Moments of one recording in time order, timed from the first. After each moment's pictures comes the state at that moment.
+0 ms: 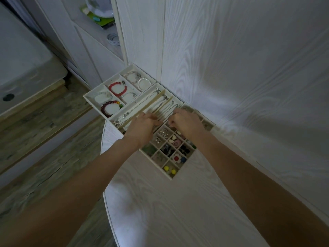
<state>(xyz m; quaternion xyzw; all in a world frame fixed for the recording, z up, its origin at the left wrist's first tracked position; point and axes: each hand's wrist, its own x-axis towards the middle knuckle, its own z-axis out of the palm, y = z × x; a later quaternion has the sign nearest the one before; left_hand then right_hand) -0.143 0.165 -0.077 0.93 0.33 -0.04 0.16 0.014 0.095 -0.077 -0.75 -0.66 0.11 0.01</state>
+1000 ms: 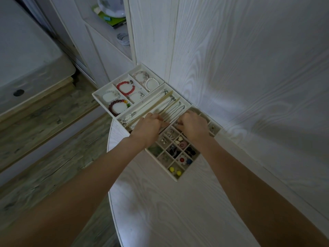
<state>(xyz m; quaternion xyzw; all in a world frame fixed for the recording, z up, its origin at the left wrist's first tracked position) -0.144 0.163 -0.065 0.93 0.33 -0.07 0.16 0.004 0.095 -0.079 -0.82 -0.56 0.11 0.02</state>
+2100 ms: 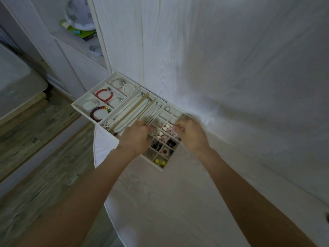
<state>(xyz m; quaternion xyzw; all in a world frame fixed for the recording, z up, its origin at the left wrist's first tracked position) -0.155 0.120 -0.036 0.93 0.32 -0.06 0.19 -0.005 0.010 -0.039 -0.86 -0.44 0.17 0.21</state>
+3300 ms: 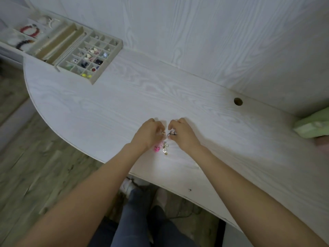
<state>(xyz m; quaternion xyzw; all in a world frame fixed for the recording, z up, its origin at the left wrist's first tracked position) -0.151 -0.265 -0.098 0.89 0.26 -0.09 0.36 -0.063 -0.384 -0.098 -0.87 -0.35 0.28 0.22</state>
